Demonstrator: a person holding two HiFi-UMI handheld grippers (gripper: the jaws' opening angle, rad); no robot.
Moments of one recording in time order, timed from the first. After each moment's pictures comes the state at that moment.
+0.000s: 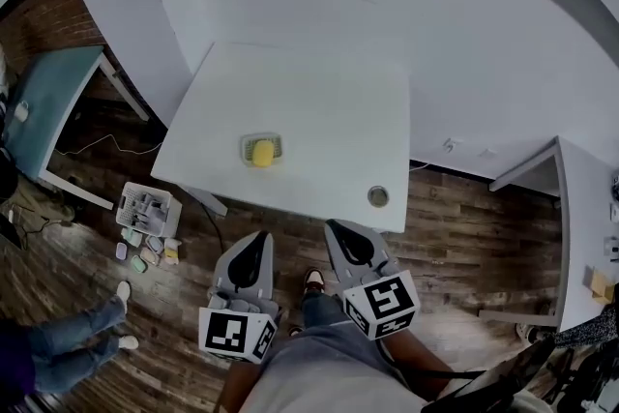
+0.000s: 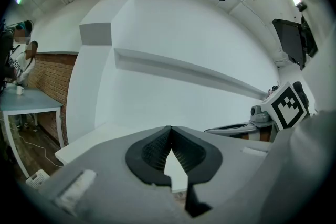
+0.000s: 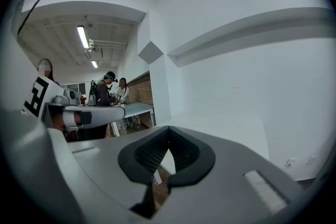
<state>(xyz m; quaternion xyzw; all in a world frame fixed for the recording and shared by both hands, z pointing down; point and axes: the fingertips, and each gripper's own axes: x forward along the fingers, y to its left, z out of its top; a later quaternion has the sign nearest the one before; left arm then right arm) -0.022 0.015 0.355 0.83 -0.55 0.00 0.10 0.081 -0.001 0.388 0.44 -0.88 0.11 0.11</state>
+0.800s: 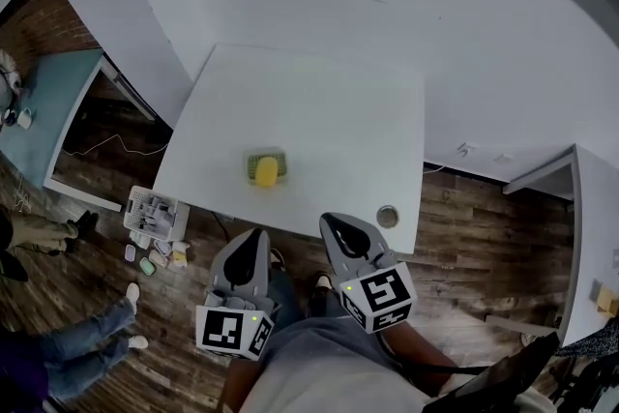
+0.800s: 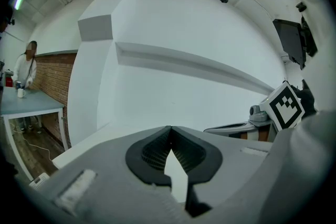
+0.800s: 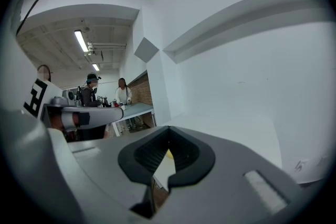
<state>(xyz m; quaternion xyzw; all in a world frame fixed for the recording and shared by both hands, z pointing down) -0.032 -0.063 0.366 0.81 -0.57 0.03 0.11 0.071 -0.086 0.403 0.42 -0.89 0.13 0.11</state>
